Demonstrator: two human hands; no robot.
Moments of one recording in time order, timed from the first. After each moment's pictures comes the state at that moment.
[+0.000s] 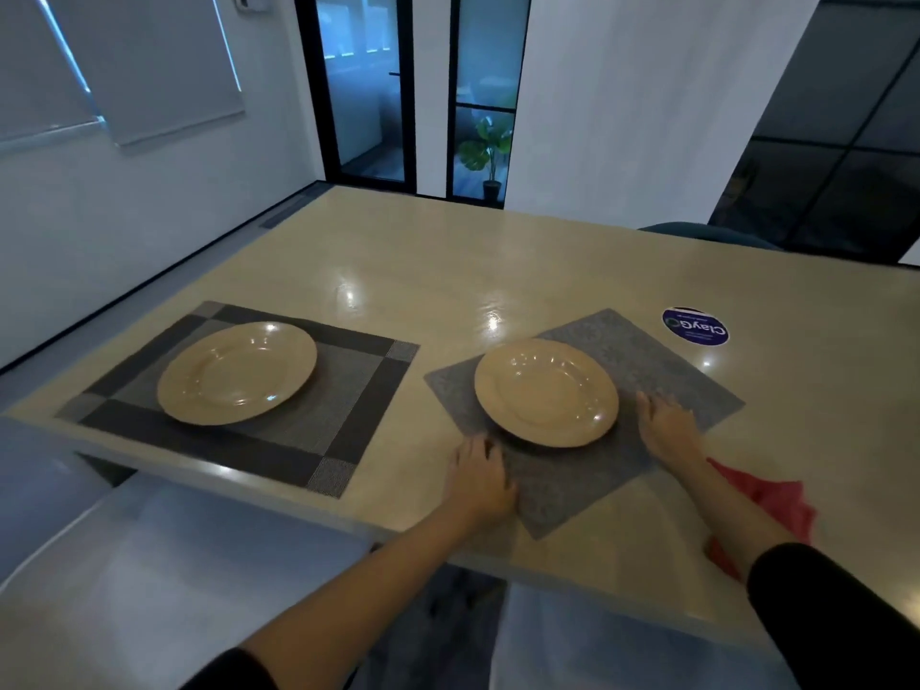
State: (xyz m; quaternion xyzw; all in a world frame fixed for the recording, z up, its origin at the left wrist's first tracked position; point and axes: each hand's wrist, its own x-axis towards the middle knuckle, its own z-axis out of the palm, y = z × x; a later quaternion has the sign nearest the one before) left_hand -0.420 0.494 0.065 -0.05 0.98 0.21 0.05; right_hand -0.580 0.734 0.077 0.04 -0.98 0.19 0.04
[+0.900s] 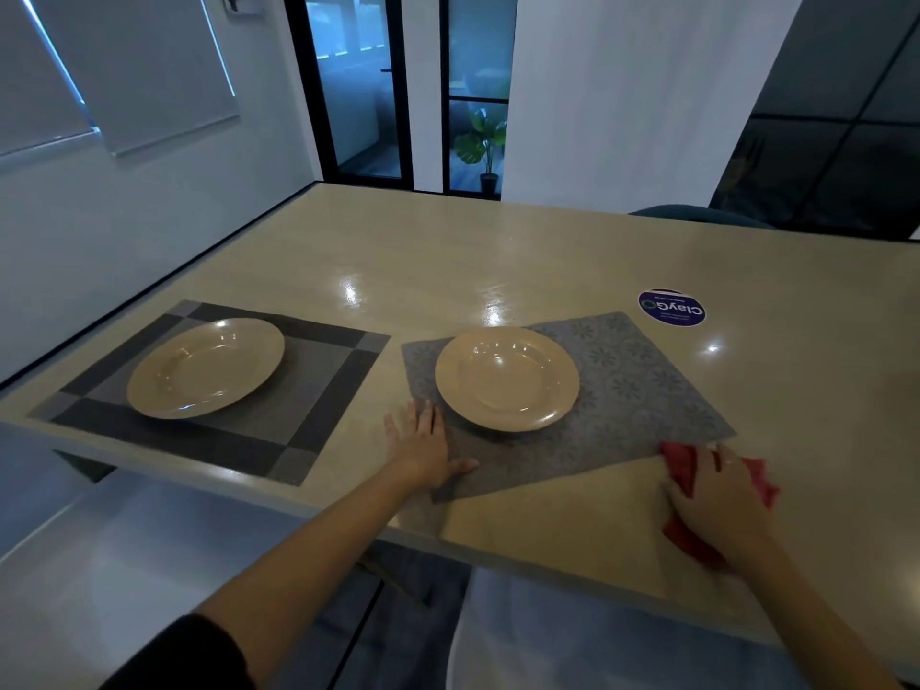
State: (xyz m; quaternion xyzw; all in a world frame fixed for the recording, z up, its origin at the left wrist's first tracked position) left_hand -0.438 0.484 0.080 -0.13 0.97 0.06 0.18; right_hand -0.501 0.845 0.055 0.03 -1.00 0.07 0.03
